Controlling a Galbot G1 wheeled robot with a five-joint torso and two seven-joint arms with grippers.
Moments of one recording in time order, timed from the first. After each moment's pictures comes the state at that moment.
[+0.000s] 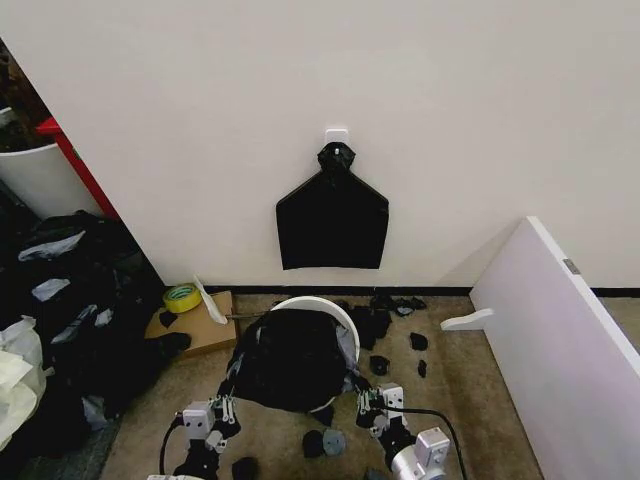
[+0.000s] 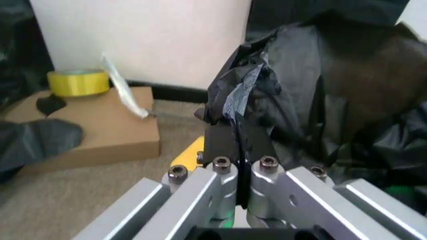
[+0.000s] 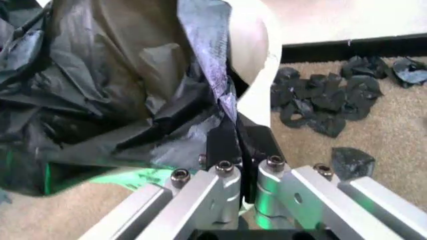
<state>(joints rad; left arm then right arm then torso) 1.85 -1.03 -0.28 -2.08 -0.42 -0.31 -0.33 -1.66 1.23 0.13 2.06 0.34 -0.11 0.15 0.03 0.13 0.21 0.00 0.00</state>
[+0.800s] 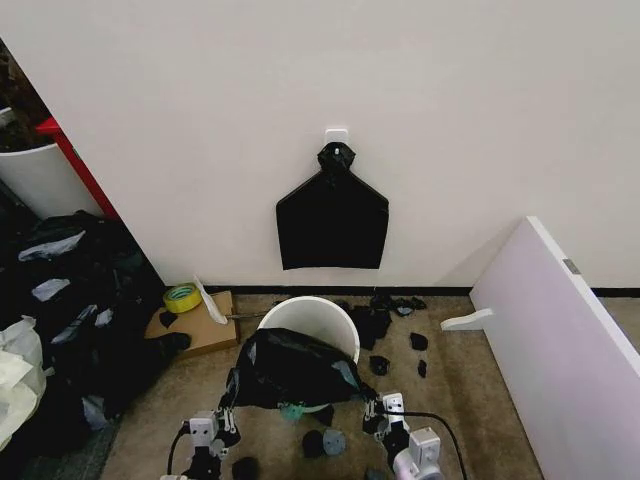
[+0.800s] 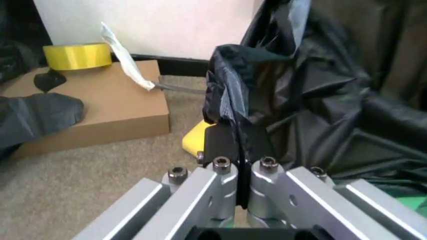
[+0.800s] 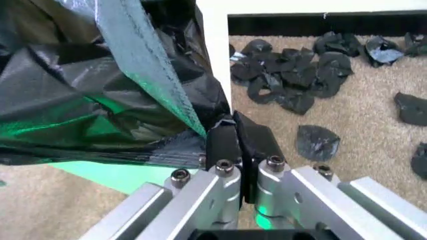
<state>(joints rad) 1.73 -1.06 -0.23 -1.91 -0.40 -0.29 -0.34 -1.58 1.25 0.14 1.92 0.28 -0.15 0.18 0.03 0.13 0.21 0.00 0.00</state>
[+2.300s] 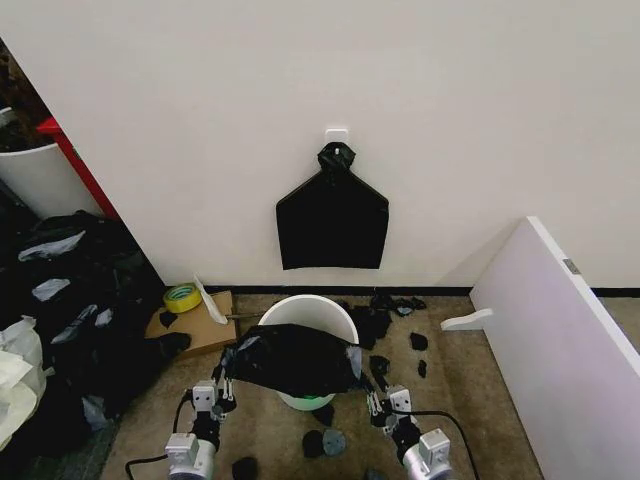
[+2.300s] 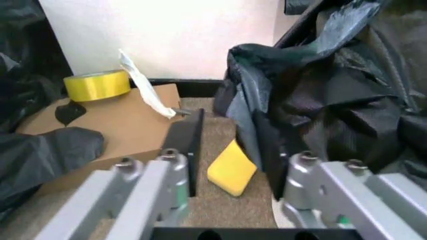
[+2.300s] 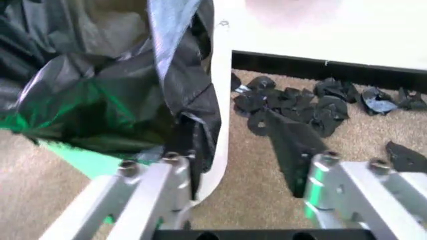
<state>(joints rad) 1.64 -1.09 -0.27 -1.85 -0.35 -0.25 -0.34 -1.64 1.20 0.20 1.90 0.19 0.05 0.05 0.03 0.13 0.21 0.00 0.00</state>
